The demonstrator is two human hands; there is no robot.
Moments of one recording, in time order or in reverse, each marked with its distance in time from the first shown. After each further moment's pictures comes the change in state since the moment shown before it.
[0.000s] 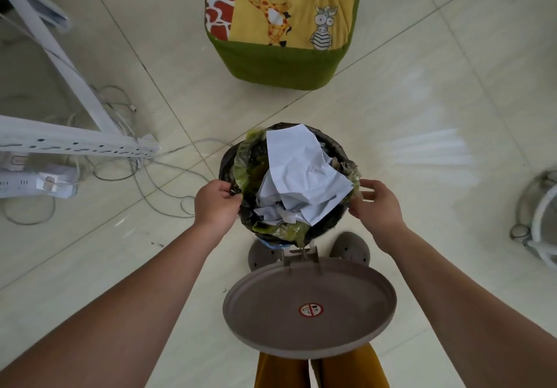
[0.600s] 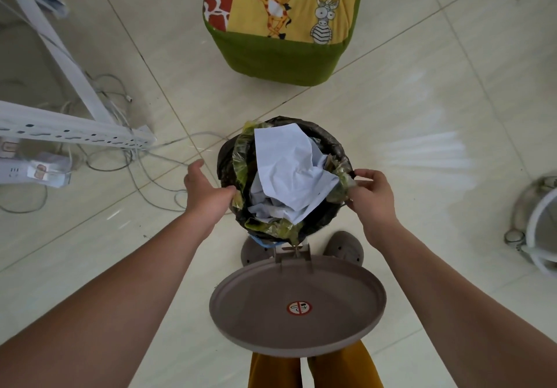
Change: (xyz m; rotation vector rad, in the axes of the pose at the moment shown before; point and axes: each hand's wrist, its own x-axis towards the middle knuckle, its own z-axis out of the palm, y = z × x) left_hand 0.006 0.004 0.002 -0.038 0.019 -0.074; right_hand 0.001 -0.012 0.003 0.227 0.024 -0.016
